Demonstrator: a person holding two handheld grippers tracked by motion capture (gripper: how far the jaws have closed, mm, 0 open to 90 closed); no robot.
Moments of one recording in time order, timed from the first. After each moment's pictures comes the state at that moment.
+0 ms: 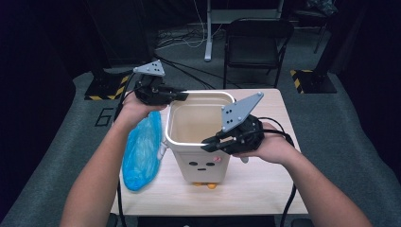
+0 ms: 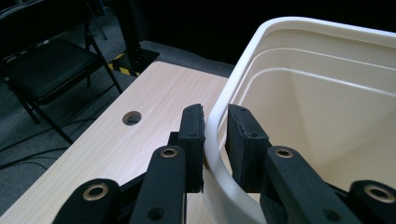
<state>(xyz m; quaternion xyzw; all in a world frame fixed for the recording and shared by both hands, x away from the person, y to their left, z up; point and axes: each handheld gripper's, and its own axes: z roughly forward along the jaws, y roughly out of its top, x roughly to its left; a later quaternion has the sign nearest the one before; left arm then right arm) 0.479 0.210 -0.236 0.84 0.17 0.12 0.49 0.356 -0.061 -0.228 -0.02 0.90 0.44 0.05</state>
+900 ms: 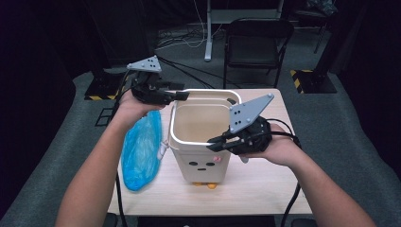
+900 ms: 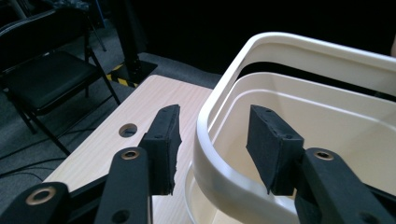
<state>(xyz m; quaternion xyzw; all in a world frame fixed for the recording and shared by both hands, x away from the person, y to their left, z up) 0.465 0.214 -0.217 0.83 0.17 0.12 0.51 0.350 -0.076 -0.226 -0.01 0.89 0.45 0.07</state>
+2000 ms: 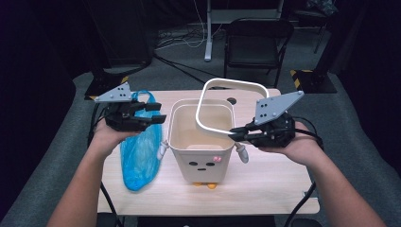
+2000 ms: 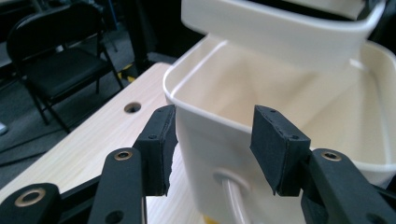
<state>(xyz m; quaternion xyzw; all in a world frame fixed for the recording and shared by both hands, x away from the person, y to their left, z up) 0.409 0.274 -0.260 0.82 0.19 0.14 0.52 0.355 -0.123 -0.224 0.06 0.89 0.44 0.13</state>
